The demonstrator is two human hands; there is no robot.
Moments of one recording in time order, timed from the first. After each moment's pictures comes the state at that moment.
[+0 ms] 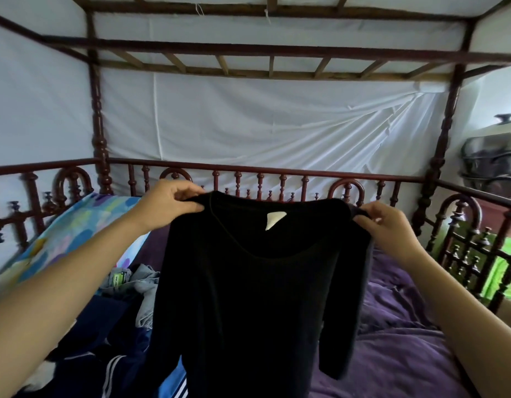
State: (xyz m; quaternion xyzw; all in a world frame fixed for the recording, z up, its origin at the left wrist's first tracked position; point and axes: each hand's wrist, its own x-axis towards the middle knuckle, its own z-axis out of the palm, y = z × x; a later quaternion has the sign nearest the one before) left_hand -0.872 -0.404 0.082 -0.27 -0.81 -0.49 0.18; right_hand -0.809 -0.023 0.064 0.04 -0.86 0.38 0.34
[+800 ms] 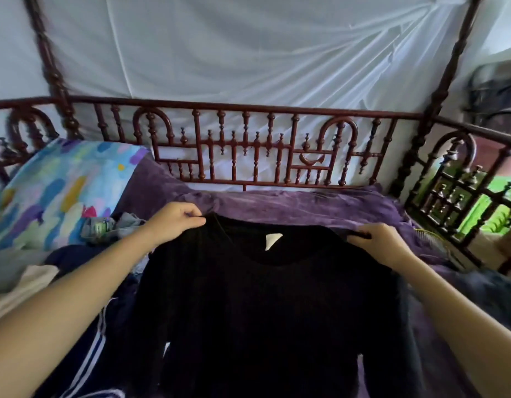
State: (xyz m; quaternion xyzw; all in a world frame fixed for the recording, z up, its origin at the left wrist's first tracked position) left_hand -0.897 -0.354 -0.044 -0.17 -0.89 -0.42 0.00; right_hand -0.803 0.038 -0.049 -0.08 -0.97 0.20 0.11
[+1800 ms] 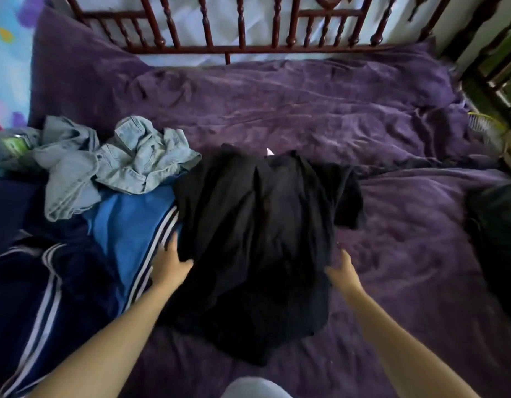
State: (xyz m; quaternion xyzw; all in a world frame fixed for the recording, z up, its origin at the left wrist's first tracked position) left_hand -0.942 -0.287 -0.353 0.13 -0.94 -0.25 -0.21; right_hand -0.849 0.056 -0.375 -0.41 -0.77 0.46 -0.15
